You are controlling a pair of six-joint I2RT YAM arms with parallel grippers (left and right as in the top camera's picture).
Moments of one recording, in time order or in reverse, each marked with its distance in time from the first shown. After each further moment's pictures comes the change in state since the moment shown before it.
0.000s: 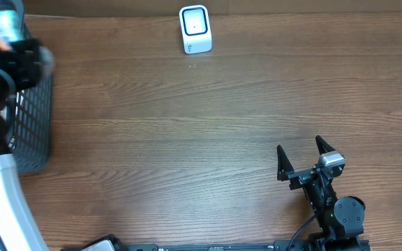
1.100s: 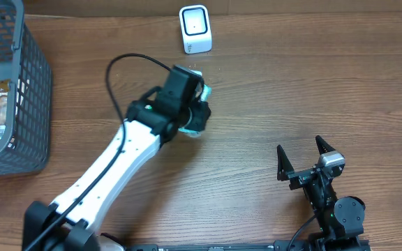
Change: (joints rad) left arm -0.908 0.239 -0.470 0.226 -0.262 -0.245; right arm 0.000 0.000 0.000 0.000 0.000 0.000
